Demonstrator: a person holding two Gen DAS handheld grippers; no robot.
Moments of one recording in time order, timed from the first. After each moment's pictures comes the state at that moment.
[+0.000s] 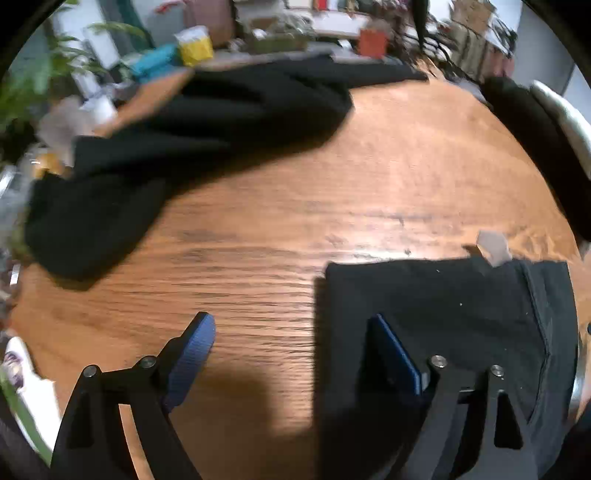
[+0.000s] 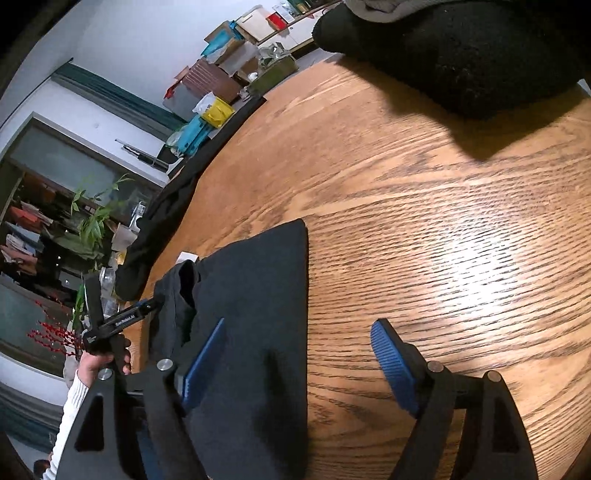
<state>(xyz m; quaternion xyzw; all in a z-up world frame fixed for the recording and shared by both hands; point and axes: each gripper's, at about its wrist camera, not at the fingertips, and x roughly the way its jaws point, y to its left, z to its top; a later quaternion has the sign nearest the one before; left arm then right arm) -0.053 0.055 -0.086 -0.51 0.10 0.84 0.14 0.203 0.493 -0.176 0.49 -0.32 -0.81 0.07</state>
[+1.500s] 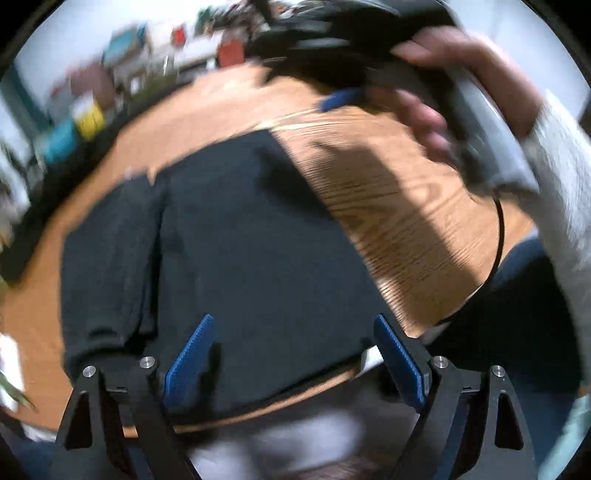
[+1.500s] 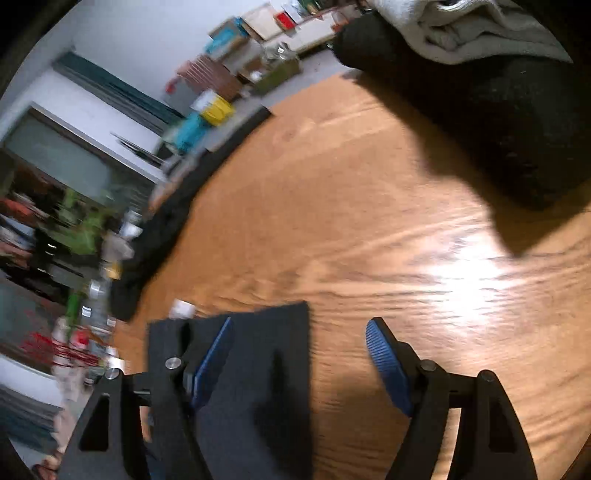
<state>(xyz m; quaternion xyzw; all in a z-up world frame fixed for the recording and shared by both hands) 0.242 0.269 -0.062 -0.46 0.25 0.80 0.29 0.129 0.513 -0.136 0.48 -0.30 -0.82 0.09</state>
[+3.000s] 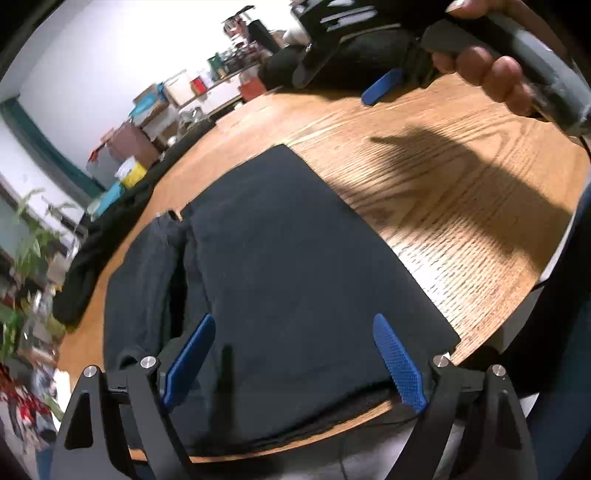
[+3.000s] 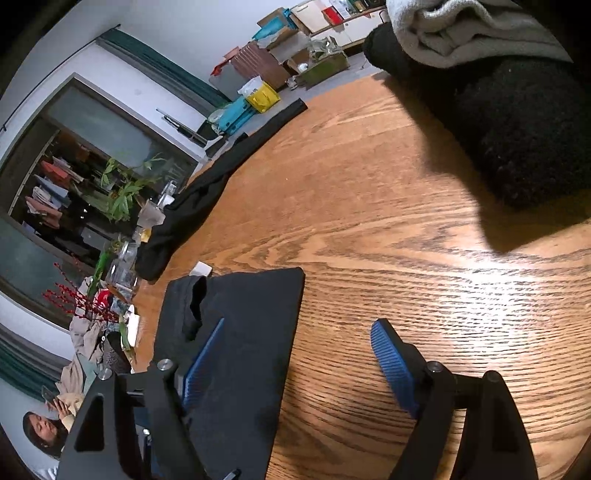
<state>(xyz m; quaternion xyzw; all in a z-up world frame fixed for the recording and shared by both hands) 0.238 0.270 -0.094 -0.37 0.32 0.84 0.23 0.166 0.550 -0.134 0.49 -0.26 -0.82 0.16</state>
